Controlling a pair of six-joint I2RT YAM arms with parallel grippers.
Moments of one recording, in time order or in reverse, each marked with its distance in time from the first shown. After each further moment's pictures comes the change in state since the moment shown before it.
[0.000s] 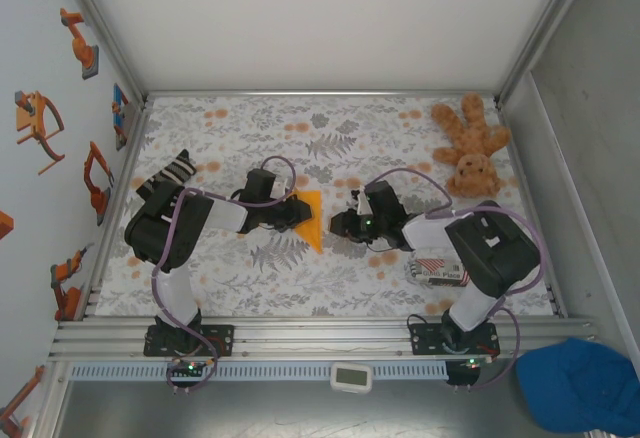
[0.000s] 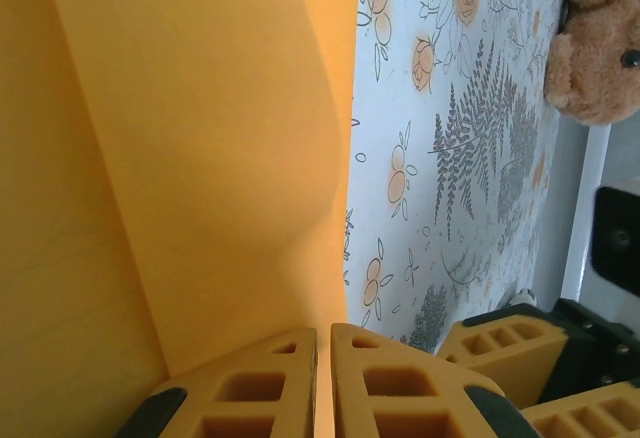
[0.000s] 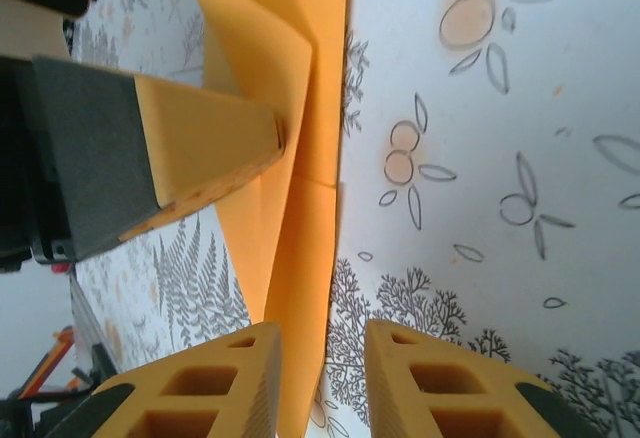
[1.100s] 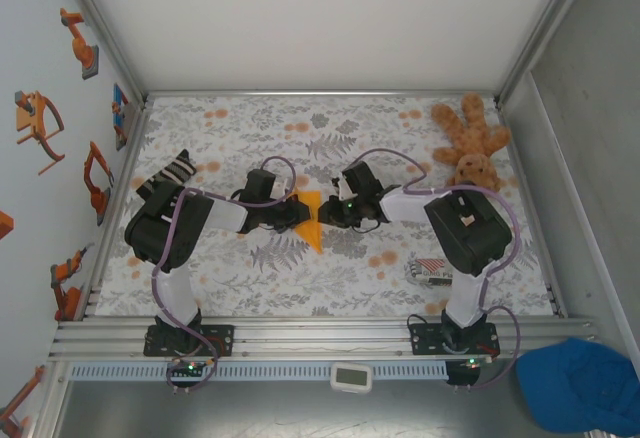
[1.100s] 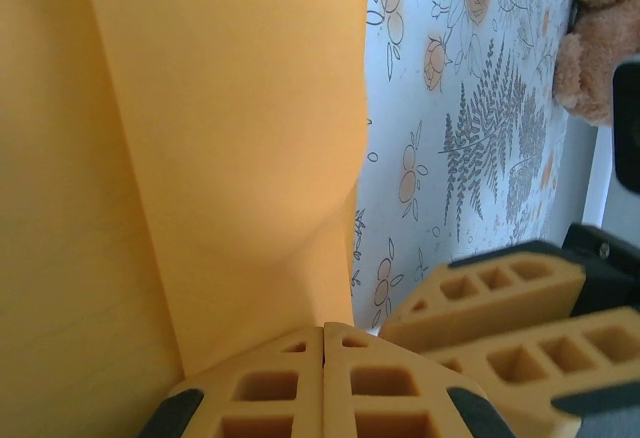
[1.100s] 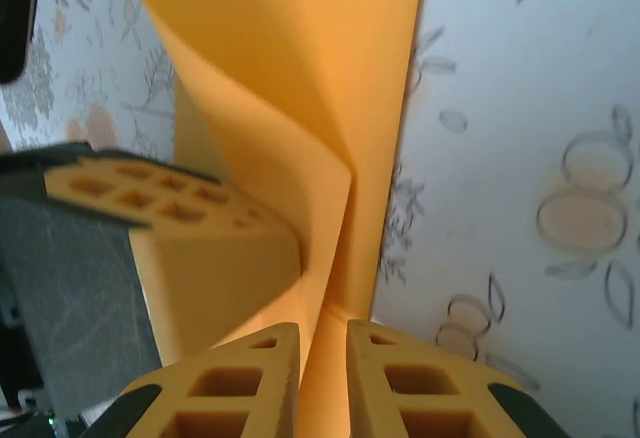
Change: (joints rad) left arm 0.000 0.000 0.000 -0.010 -0.008 0.008; right arm 0.028 0.191 0.319 -0.312 -0.004 -0.142
